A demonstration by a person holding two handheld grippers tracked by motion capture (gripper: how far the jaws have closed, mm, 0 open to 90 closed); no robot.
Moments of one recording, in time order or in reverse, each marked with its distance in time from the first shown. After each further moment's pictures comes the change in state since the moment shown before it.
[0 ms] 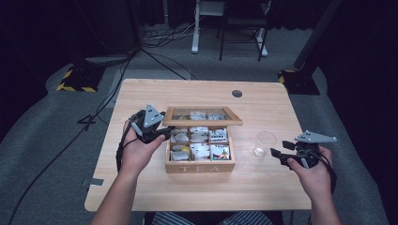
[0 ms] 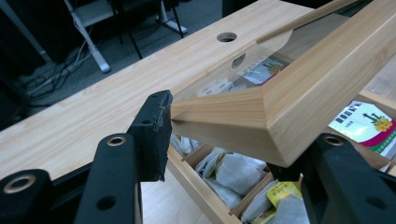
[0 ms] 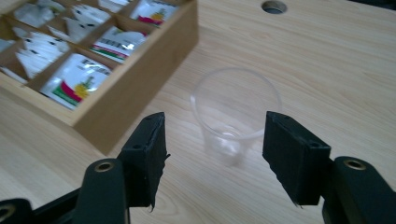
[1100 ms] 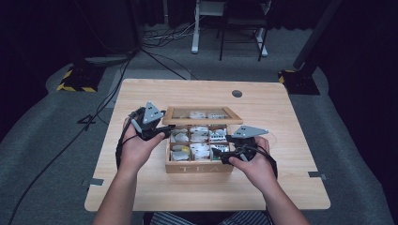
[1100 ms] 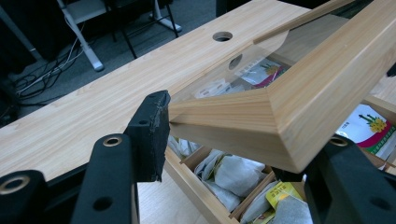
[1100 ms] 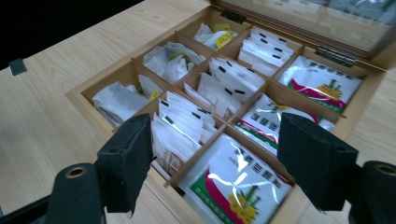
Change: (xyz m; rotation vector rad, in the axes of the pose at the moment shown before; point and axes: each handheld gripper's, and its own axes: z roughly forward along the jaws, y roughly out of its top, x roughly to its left) left arm 0.006 0.002 0.003 0.002 -0.027 0.007; right arm 0.123 0.055 0.085 -0.059 0.224 -0.133
